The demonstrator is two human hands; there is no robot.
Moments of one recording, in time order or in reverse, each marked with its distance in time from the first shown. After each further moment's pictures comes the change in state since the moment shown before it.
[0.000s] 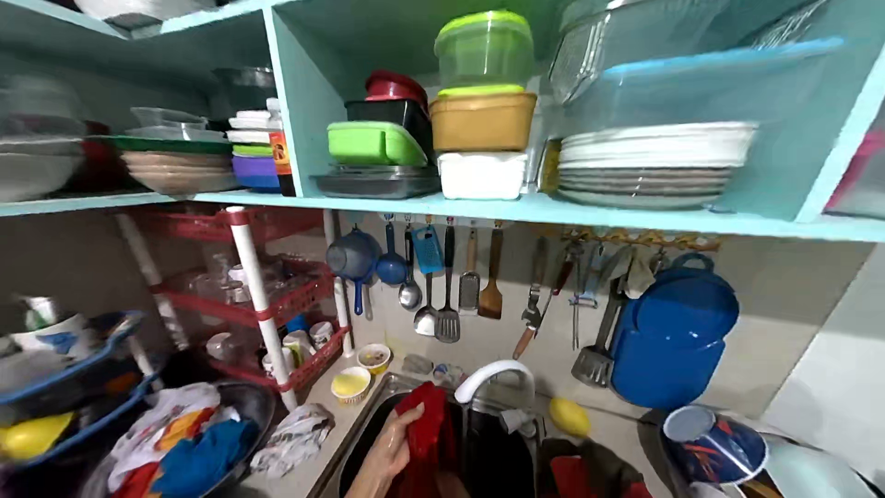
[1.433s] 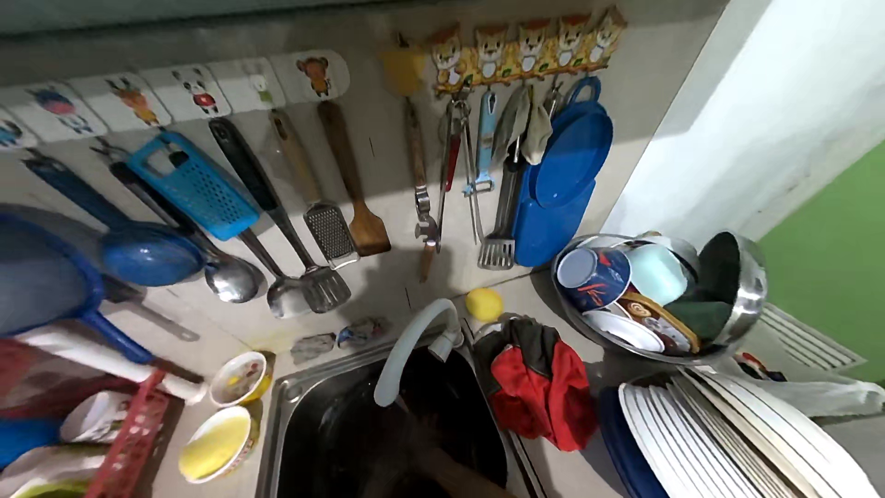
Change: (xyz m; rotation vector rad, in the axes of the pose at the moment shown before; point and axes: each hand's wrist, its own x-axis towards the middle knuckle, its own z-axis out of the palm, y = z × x) left_hand 0.108 -0.180 -0.136 1.805 -0.731 -0.731; right_hand 0.115 0.092 0.022 -0.212 0.066 0.331
